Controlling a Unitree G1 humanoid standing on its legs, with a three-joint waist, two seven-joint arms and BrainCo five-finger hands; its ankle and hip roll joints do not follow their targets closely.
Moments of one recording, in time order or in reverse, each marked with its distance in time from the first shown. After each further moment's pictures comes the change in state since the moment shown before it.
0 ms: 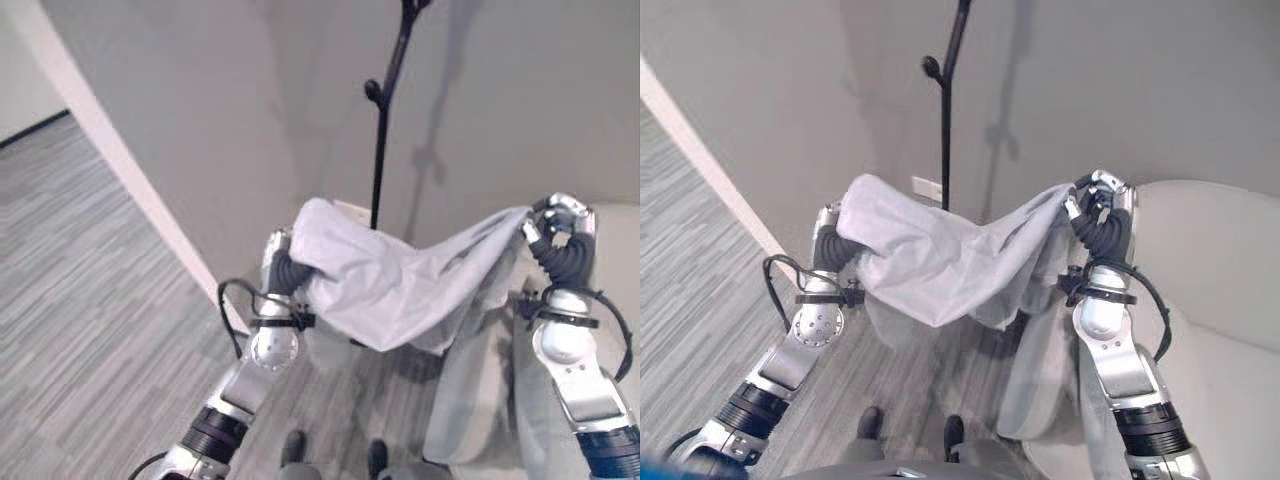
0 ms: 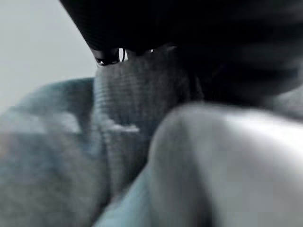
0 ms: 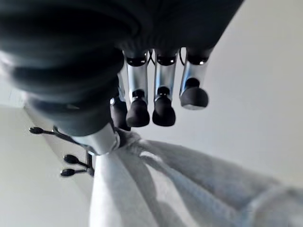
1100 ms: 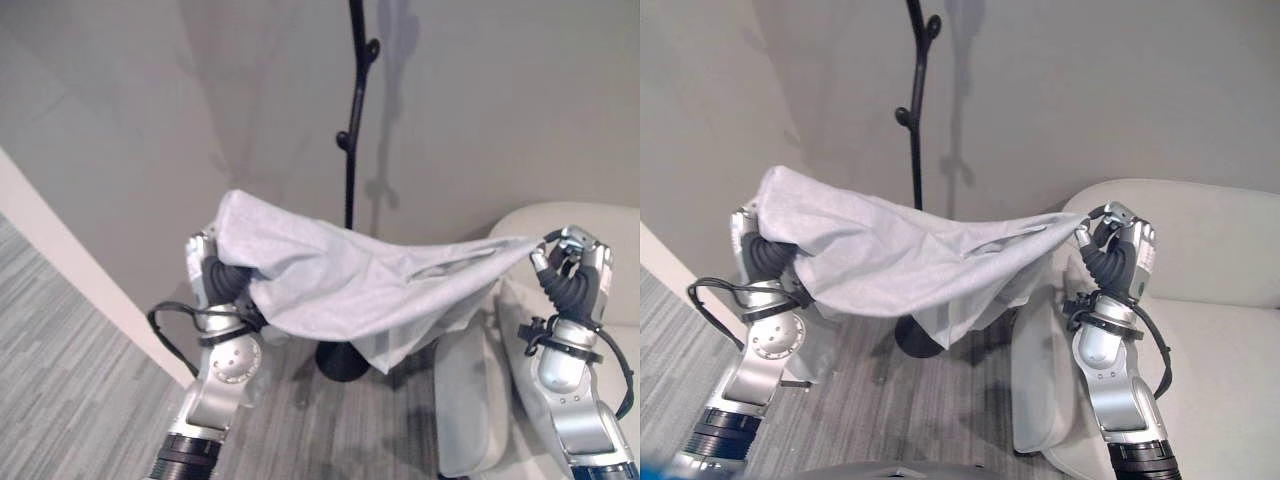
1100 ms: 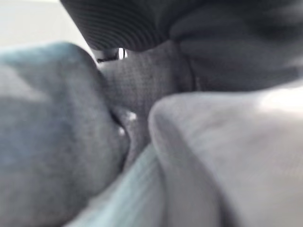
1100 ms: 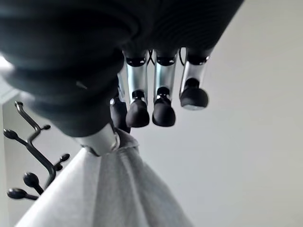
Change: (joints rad) left arm 0.150 -0.030 0.078 -0.049 0.041 -0.016 0.053; right arm 0.145 0.069 -0.036 -0.078 -0.229 0.069 -0.065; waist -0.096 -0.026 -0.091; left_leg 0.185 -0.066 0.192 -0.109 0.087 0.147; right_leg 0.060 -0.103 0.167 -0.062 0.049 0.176
